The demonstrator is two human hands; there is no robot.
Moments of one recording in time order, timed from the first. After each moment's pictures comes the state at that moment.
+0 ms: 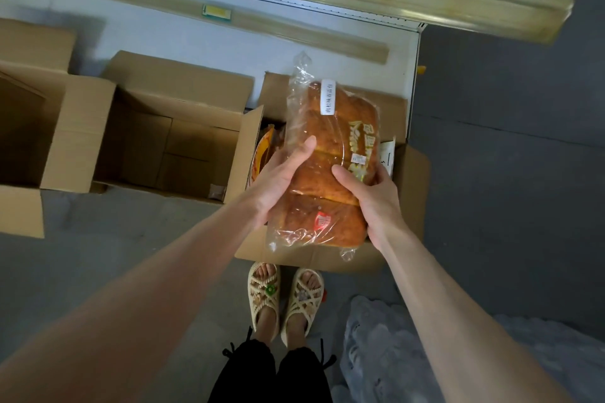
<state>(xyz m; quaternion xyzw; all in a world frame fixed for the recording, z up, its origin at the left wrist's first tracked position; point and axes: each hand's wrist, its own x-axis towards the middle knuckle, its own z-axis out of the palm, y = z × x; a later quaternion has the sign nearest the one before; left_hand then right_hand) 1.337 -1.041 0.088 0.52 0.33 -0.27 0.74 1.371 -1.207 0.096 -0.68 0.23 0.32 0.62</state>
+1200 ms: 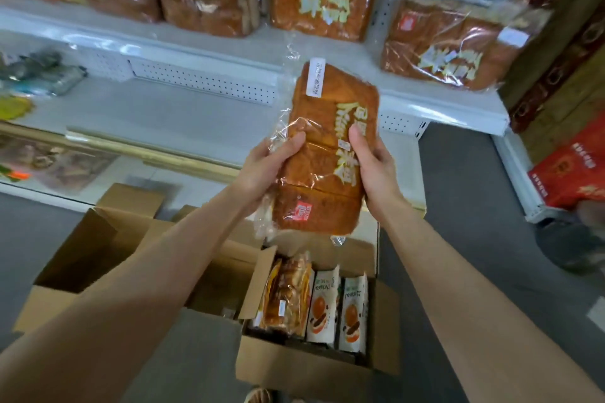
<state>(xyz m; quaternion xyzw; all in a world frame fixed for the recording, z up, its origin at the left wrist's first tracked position) 1.342 -0.988 0.459 0.61 0.18 0.04 0.77 1.417 -1.150 0.468 -0.67 -0.04 0.17 0.72</state>
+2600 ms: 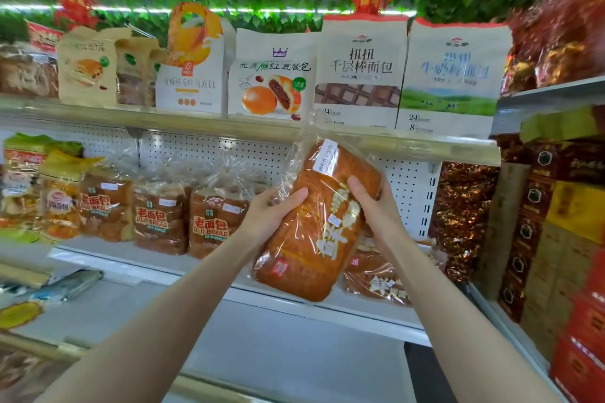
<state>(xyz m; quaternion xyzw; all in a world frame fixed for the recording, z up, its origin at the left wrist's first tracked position) 1.375 -0.996 0.767 0.68 0.05 0.20 0.70 1.460 -1.167 0.780 -0.65 -0.24 -0.01 0.72</state>
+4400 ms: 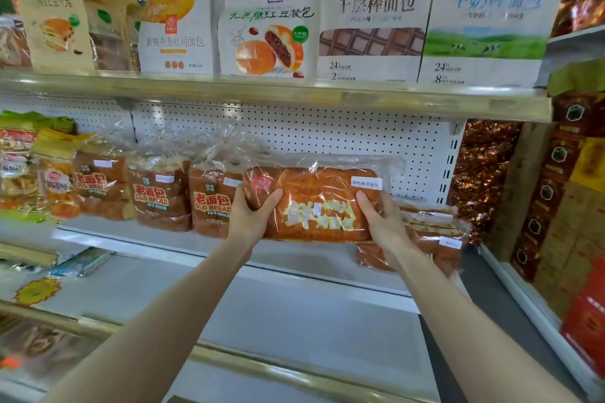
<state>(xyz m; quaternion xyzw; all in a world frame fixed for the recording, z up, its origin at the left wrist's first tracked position) 1.438 -0.942 0.687 0.68 0.14 0.35 0.63 1.533 -1.149 0.685 -0.75 -0.16 0.00 0.65</state>
